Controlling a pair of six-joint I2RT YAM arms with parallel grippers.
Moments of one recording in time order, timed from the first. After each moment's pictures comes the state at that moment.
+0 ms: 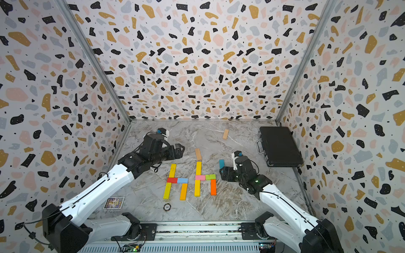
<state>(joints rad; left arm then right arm) -0.51 1.28 1.11 -0.49 -0.02 -0.55 0.54 0.98 0.60 -0.37 -0.10 0.54</state>
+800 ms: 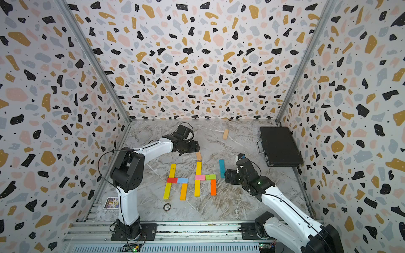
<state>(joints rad) -0.51 2.01 1.48 -0.44 0.15 -0.48 0.54 0.93 0.60 -0.51 0.00 0.53</state>
